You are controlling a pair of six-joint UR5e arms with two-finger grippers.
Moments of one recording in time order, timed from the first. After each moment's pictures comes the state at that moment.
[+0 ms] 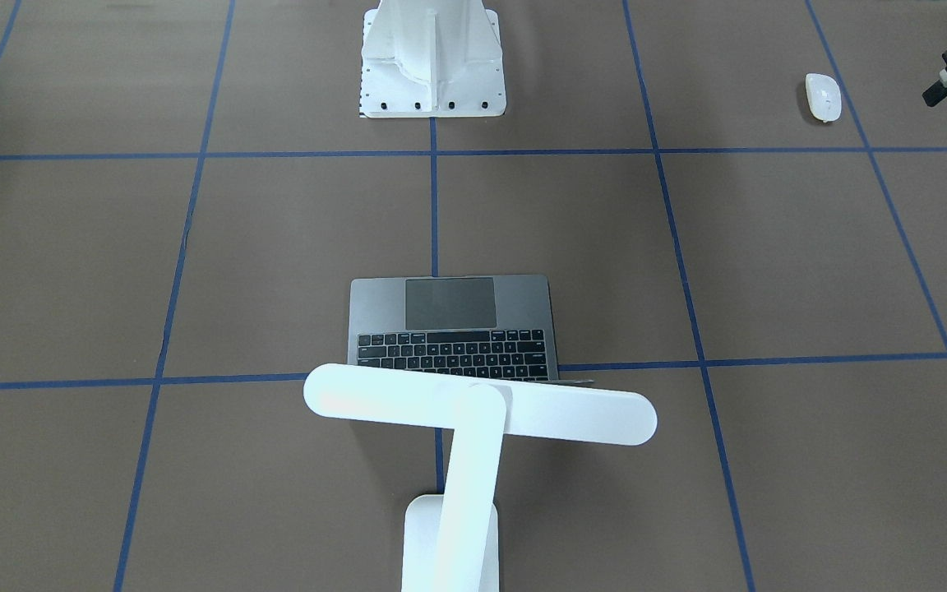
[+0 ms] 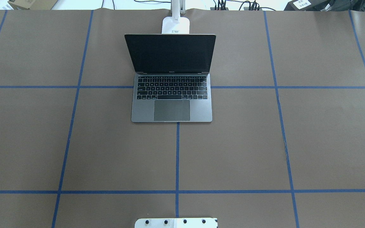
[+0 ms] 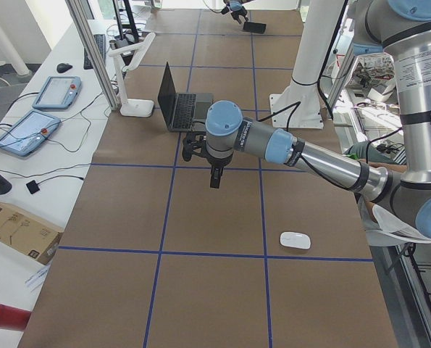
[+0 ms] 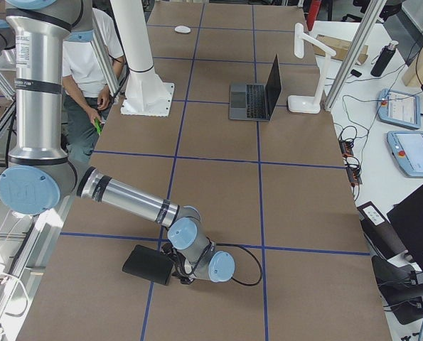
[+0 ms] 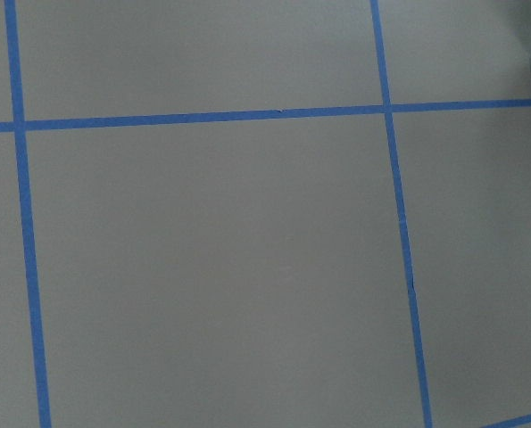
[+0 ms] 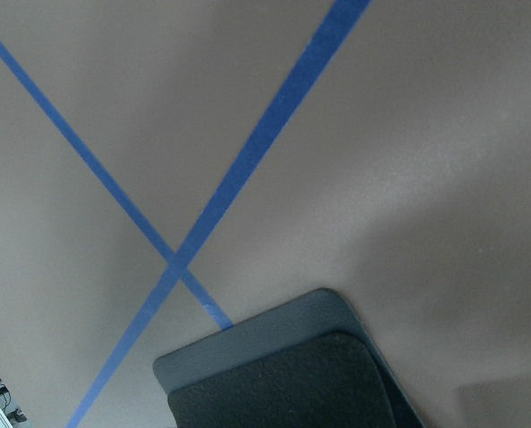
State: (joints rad) left arm -1.47 -1.34 -2.15 -1.54 -2.57 -0.21; right arm 1.42 -1.65 1.26 -2.03 2.45 -1.33
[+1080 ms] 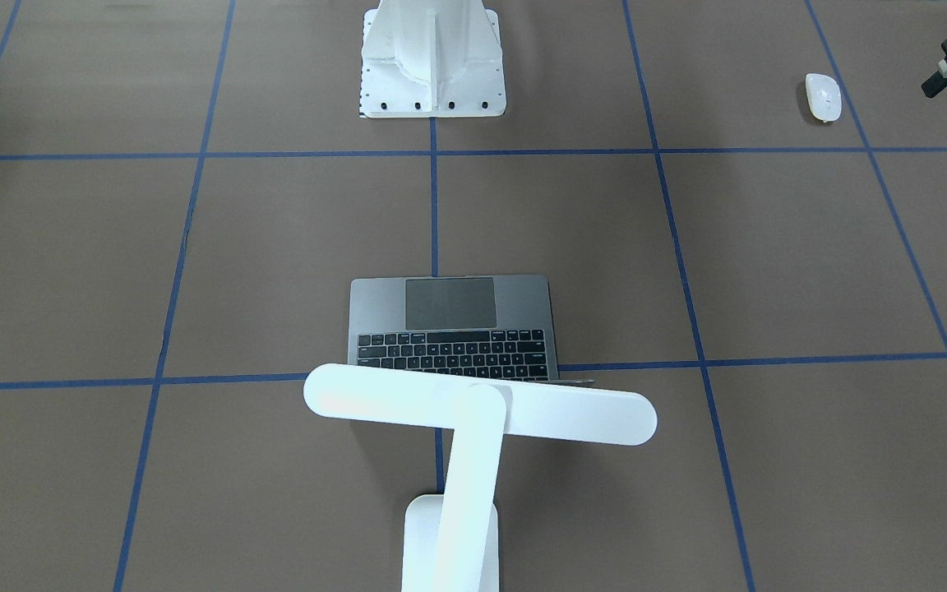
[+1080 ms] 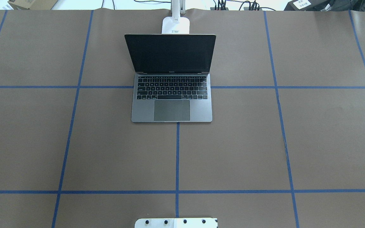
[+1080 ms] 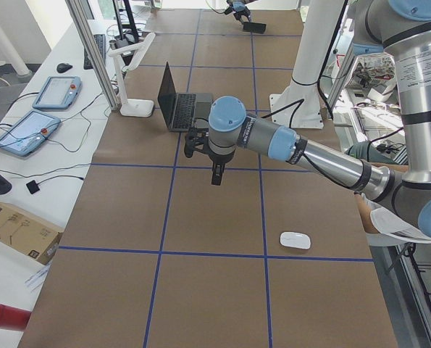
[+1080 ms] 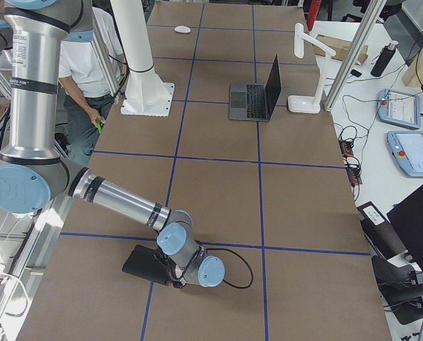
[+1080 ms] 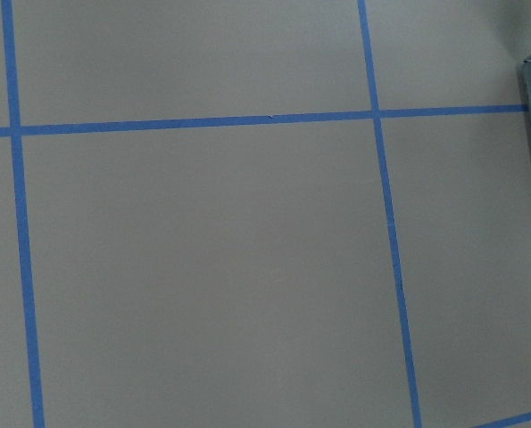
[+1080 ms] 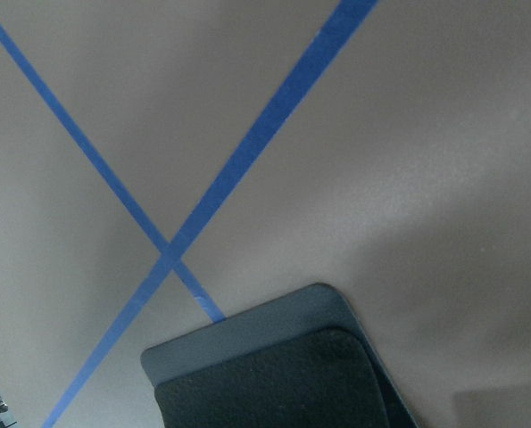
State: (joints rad) left arm -1.48 -1.33 -2.19 -1.54 -2.57 -0.21; right arm 1.42 -1.70 1.25 -1.98 2.45 -1.36
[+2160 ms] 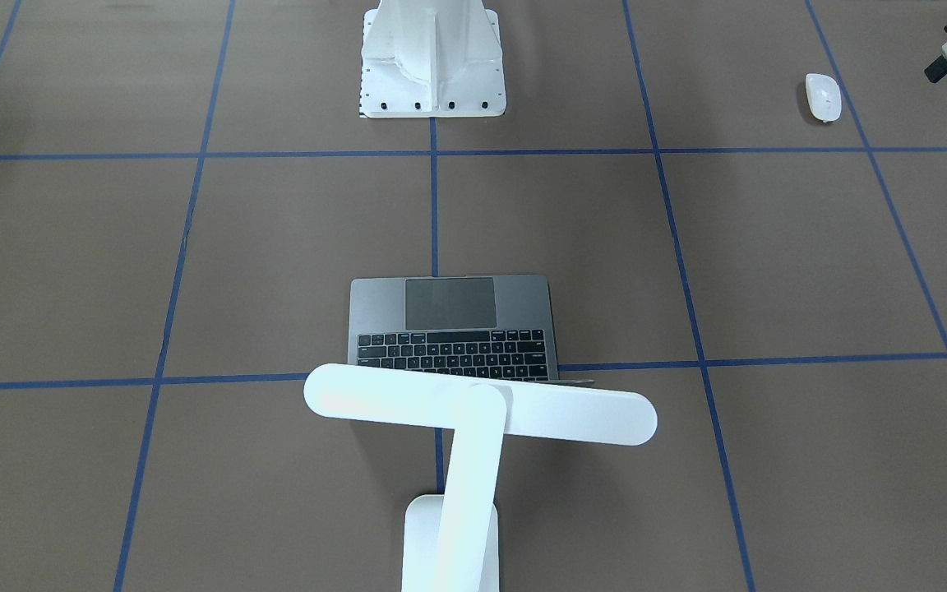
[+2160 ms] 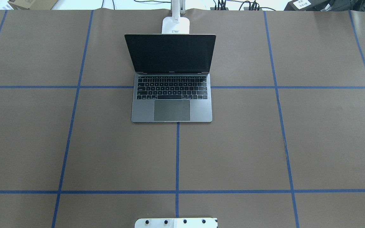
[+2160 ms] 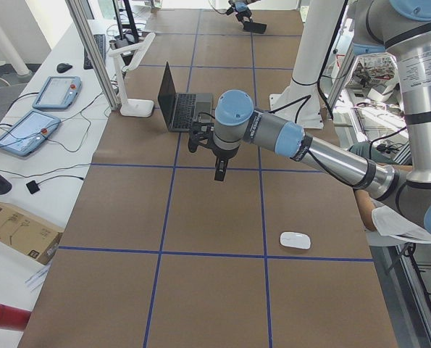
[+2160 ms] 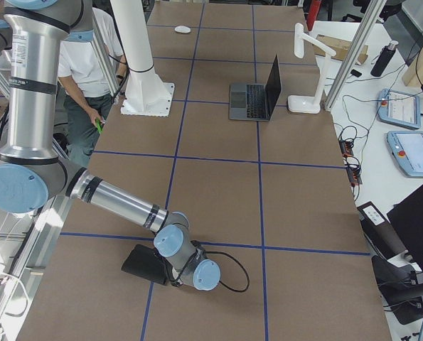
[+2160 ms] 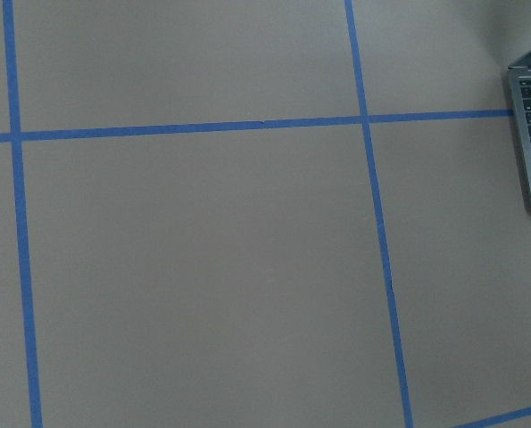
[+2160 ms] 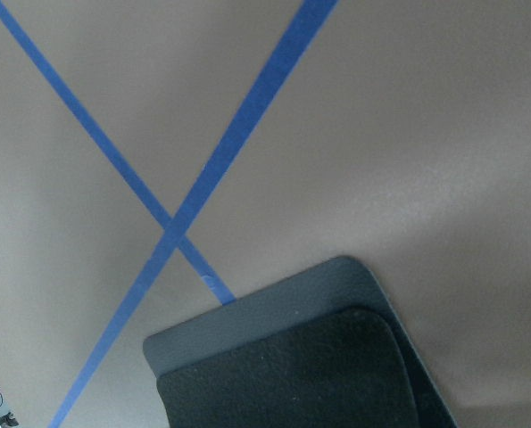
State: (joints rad) left arm -1.49 -1.31 -2.22 -1.54 -2.57 -0.22; right arm 1.42 -1.72 1.25 -1.99 2.53 -1.35
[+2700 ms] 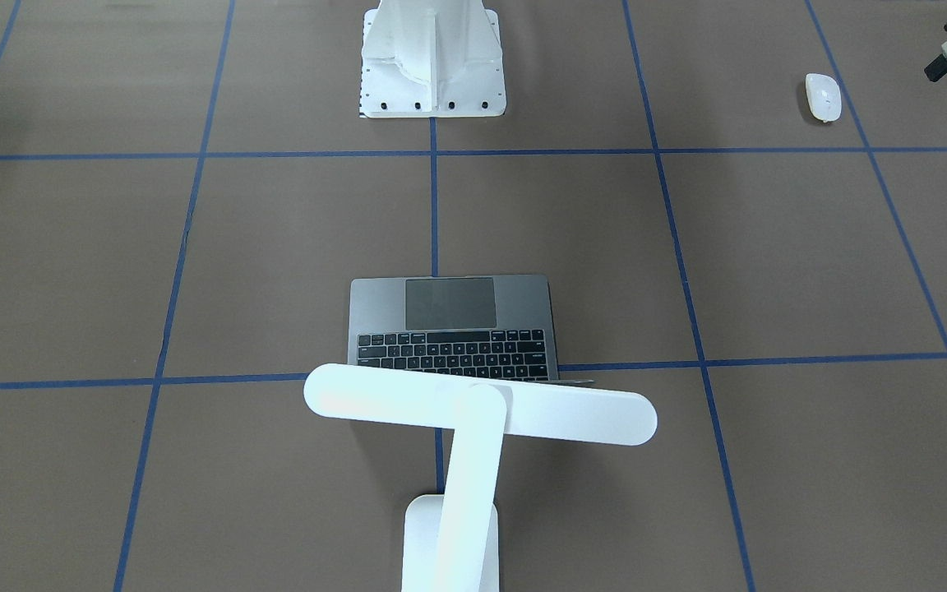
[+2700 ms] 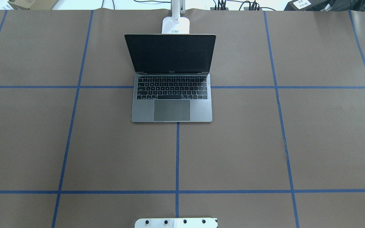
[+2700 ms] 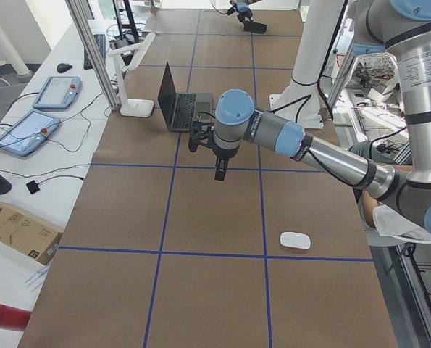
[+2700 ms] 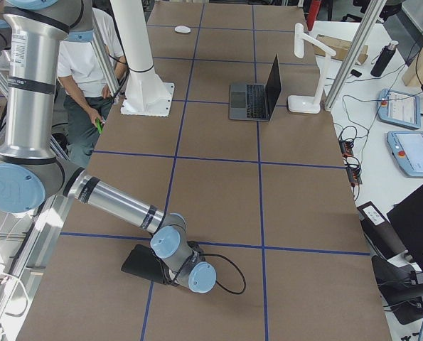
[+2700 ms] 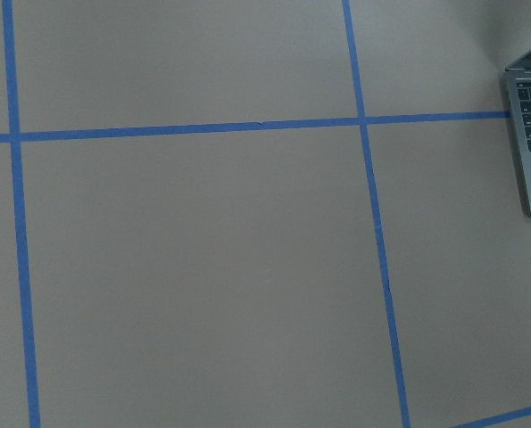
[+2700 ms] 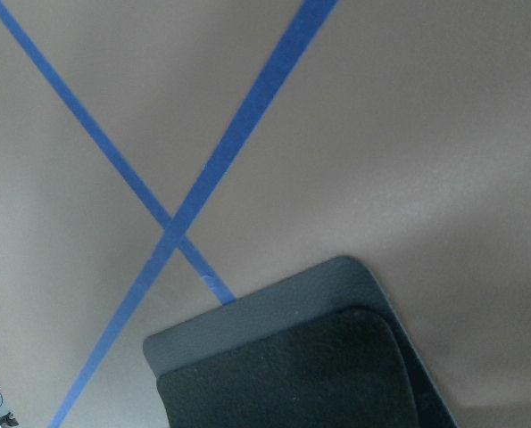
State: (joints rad) left arm -1.49 -1.31 -2.23 -1.54 -2.57 -0.22; right arm 1.41 -1.73 1.25 -2.00 2.58 -1.35
